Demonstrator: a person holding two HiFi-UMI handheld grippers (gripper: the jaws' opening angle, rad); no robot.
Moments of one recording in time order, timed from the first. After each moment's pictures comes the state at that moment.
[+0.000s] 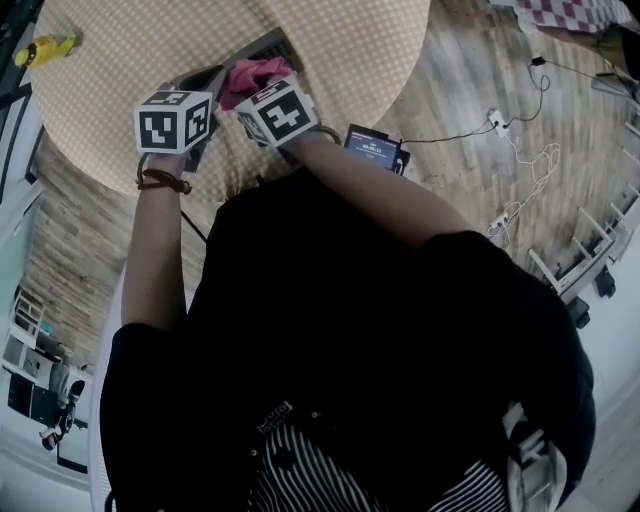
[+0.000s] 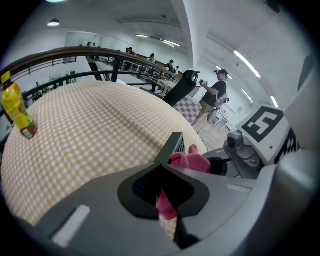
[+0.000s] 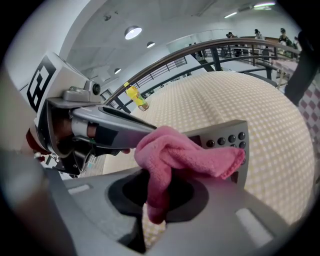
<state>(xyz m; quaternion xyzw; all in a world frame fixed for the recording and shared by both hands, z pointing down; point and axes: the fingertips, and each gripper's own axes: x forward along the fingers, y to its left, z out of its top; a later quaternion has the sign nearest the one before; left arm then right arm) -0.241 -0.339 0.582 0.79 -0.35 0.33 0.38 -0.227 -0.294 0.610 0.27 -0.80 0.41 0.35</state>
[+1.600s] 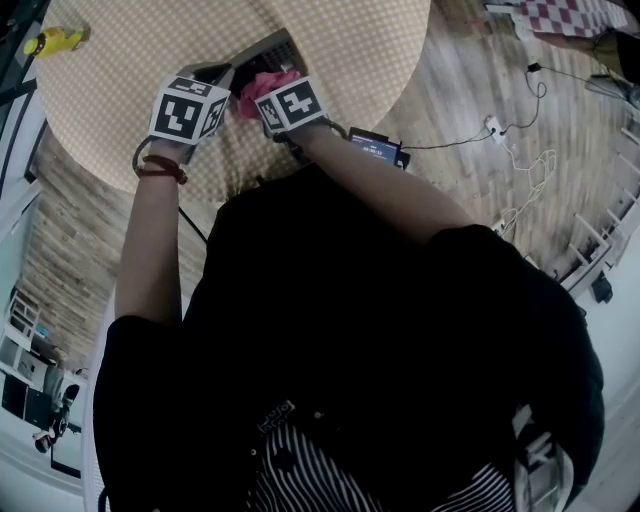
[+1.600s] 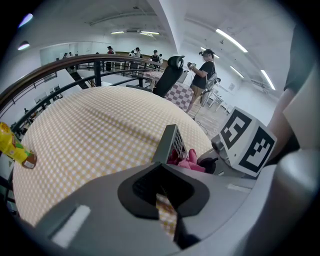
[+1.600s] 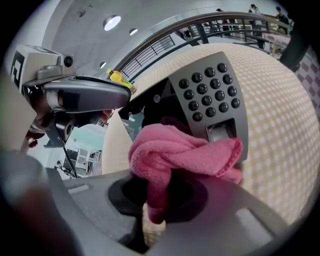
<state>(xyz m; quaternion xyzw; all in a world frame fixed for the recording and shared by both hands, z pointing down) -0.239 -0.331 0.584 0.81 -0.29 0.41 0.31 -0.203 -0.254 0.661 0.26 -0.73 0.50 0.39</state>
